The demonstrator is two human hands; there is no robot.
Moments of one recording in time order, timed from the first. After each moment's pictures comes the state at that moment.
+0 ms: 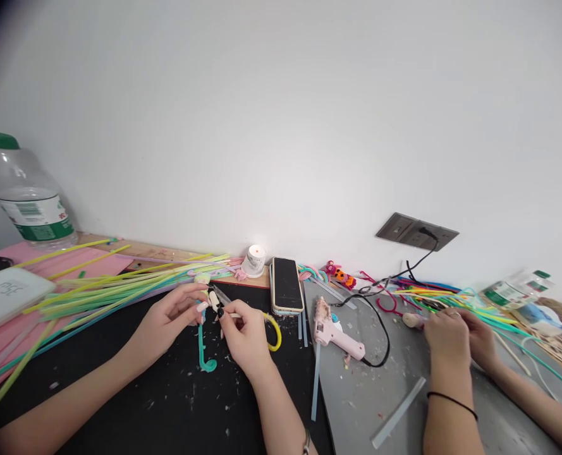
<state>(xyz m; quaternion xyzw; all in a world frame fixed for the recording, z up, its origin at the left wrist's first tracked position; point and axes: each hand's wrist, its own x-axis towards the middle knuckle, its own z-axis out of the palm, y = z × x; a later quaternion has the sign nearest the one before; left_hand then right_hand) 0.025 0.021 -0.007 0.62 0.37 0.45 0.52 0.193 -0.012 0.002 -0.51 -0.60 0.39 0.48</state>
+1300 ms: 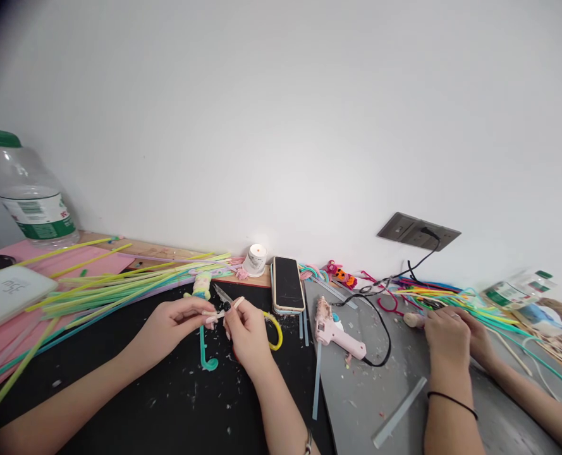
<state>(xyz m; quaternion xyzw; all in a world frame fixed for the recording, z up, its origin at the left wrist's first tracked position) 0.026 0.019 -0.002 0.67 0.36 0.40 0.51 0.191 -0.012 -0.001 -0.48 -0.57 0.44 0.50</state>
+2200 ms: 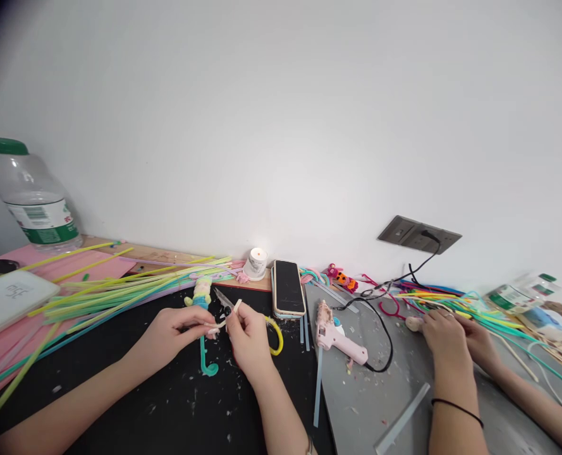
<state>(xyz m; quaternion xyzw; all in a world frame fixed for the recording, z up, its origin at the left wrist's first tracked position) 0.025 0.018 0.000 0.73 0.35 0.37 0.45 0.196 -0.010 -0.010 -0.50 -0.59 0.41 0.49</state>
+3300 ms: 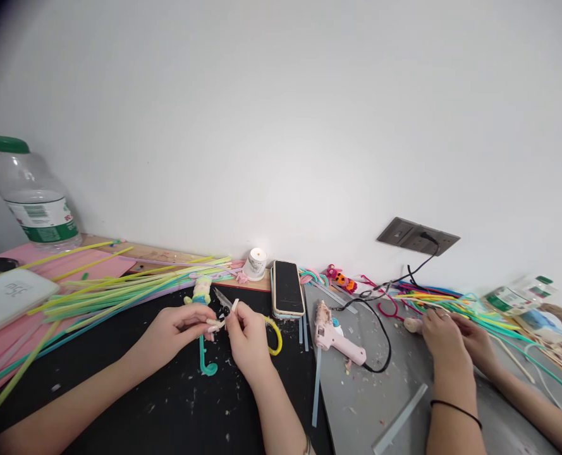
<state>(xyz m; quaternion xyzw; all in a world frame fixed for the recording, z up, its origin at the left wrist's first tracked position) 0.028 0.017 0.001 0.68 0.34 0.38 0.53 0.197 -0.013 -0.003 -0.52 -0.64 0.34 0.46</state>
